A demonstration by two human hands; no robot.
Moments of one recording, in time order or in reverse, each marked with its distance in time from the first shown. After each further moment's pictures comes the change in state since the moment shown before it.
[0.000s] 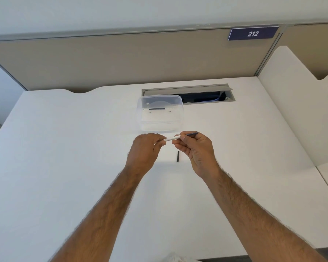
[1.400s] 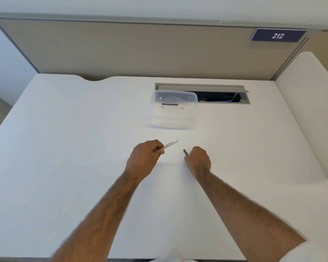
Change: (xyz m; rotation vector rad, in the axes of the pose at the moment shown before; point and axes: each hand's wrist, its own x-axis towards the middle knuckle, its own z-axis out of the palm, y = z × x) left_hand -0.034 -0.050 -0.002 -0.114 -0.094 -0.292; right_hand 0.043 0.082 -0.010 -1.562 0.220 0.157
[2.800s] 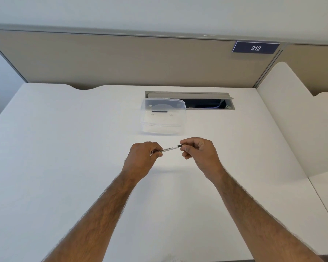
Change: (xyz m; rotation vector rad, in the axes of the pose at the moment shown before) left_hand 0.011 0.020 0.007 0.055 0.029 0.155; right_hand -0.039 0.003 -0.093 0.939 -0.121 -0.335
